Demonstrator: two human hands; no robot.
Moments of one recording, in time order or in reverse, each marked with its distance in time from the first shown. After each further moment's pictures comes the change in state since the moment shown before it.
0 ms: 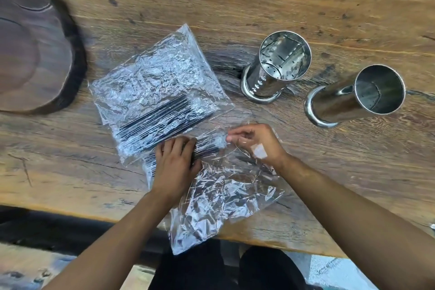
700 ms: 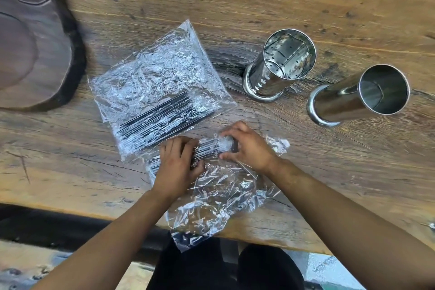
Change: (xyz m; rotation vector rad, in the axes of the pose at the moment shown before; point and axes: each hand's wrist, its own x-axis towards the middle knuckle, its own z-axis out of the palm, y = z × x) left_hand -0.003 -0.009 0.014 -0.160 0.059 0.059; right_hand 0.001 0.007 0.023 -0.329 -0.119 -0.119
